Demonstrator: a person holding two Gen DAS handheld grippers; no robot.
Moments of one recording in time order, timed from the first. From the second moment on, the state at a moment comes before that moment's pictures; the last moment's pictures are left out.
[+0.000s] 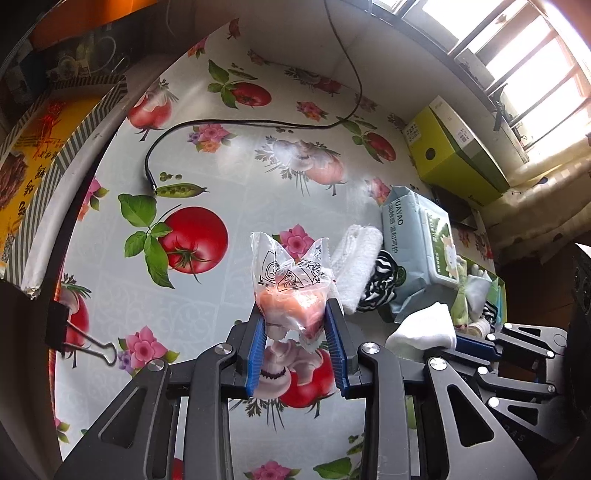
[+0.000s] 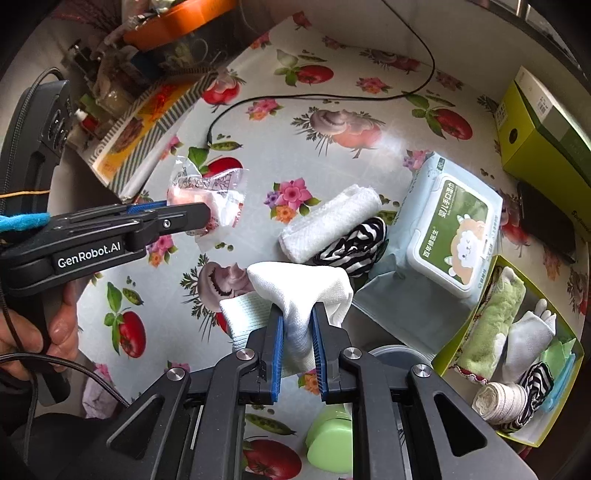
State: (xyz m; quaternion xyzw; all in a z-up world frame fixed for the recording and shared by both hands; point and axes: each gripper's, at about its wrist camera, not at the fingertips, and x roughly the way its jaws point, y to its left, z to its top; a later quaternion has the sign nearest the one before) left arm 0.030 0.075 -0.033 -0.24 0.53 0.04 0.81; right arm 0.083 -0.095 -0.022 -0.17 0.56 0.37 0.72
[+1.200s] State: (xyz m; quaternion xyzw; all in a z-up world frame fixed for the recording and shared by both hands) left arm 0.059 -0.022 0.012 -0.15 0.53 -0.05 0.83; right arm 0.092 -0.220 0.002 -0.05 0.56 0.29 0.77
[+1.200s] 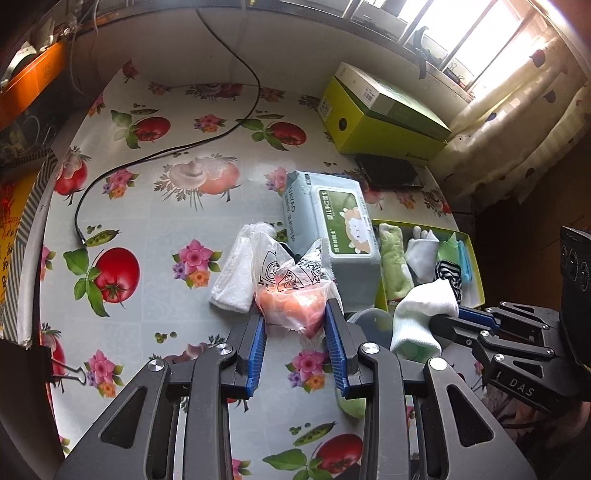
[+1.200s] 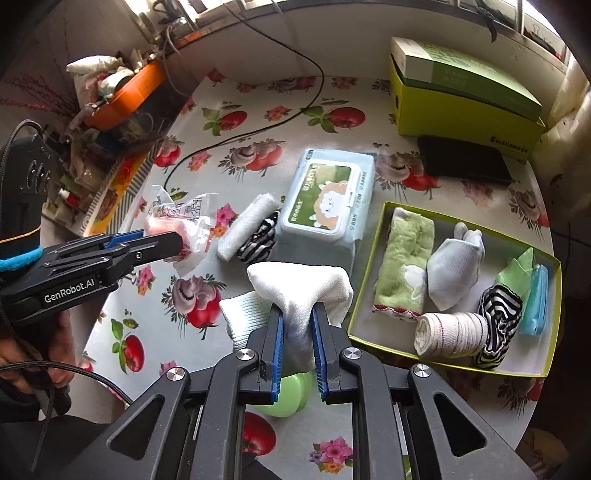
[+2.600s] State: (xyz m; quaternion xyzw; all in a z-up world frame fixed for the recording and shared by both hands) left arm 0.183 -0.254 -0.018 -0.01 0.57 -0.25 0.78; right arm 0.160 -0.437 -0.086 0.06 0.59 0.06 0.80
